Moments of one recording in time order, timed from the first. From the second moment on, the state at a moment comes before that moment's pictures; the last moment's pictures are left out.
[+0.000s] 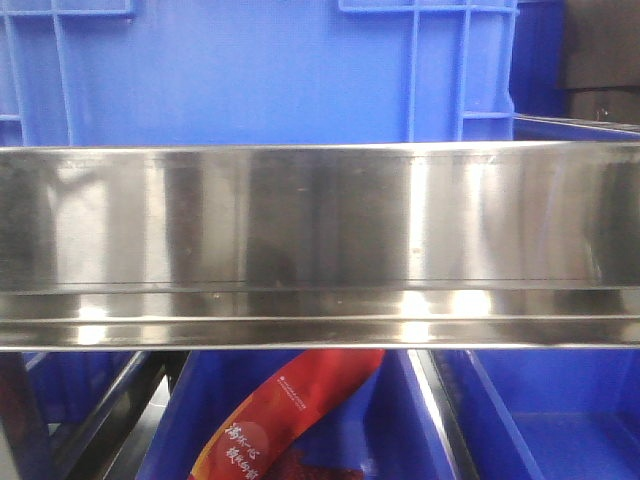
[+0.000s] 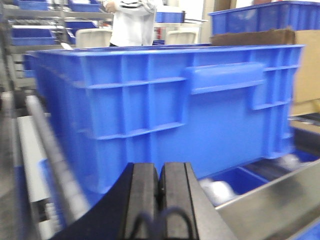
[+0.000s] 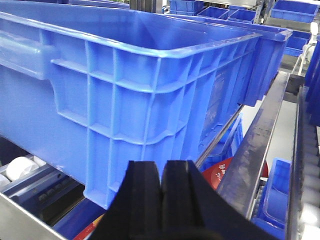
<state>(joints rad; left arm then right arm) -0.47 0.24 -0.28 -0.04 0.13 0.05 0.53 0.59 -0.45 0.19 0.10 -0.22</state>
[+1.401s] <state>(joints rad) 0.01 0.01 0.00 -0.04 -0.01 0.05 0.53 0.59 -0.45 0.19 0.10 -0.22</state>
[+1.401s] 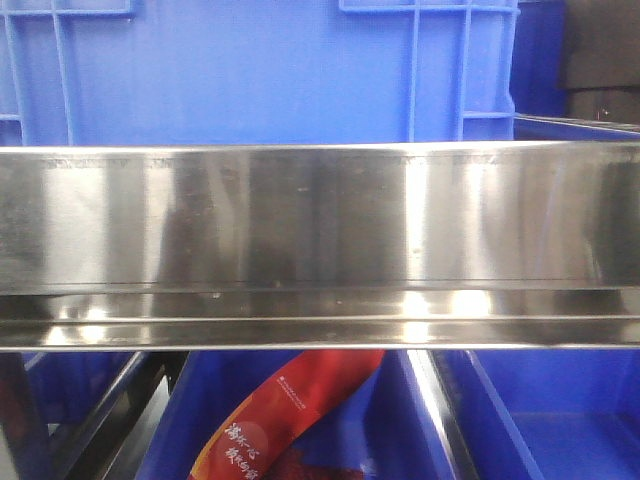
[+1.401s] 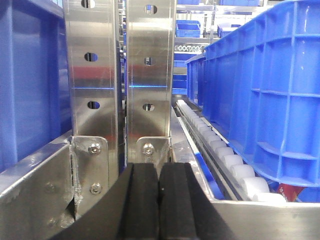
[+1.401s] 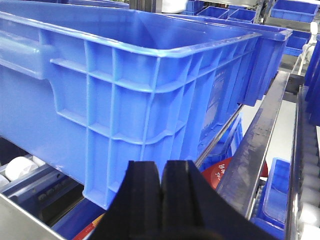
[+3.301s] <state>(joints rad) 0.01 0.01 0.00 -0.05 -0.01 0.05 0.08 0.00 0.00 0.12 0.07 -0.08</state>
